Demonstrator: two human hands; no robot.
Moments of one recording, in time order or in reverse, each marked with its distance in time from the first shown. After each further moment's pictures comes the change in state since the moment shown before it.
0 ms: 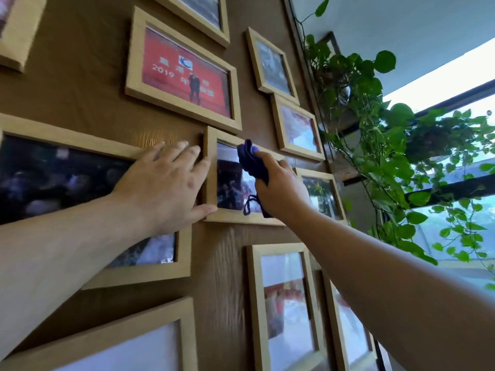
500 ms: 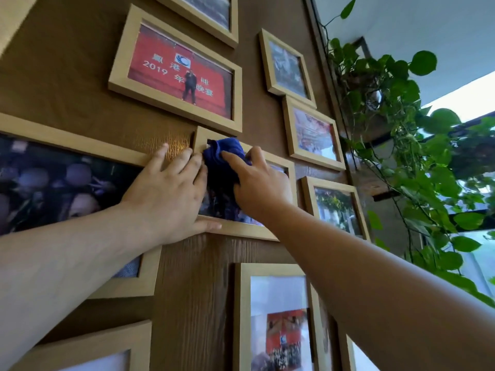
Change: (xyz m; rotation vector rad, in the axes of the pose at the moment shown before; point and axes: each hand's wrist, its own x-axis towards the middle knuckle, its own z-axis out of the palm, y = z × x) left_hand 0.040 0.045 0.029 0.229 -0.110 -0.129; right_hand 0.040 0.016 0.031 -0.236 0.011 -0.387
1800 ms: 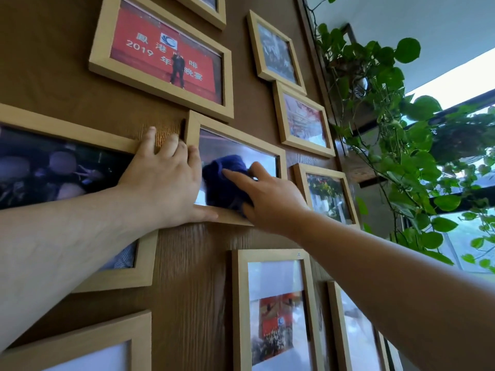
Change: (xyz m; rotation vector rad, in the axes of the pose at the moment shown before) left_hand 0.013 0.001 0.007 -0.029 0.028 -0.047; right_hand -0.044 0.014 -0.004 -0.069 -0.171 -0.137
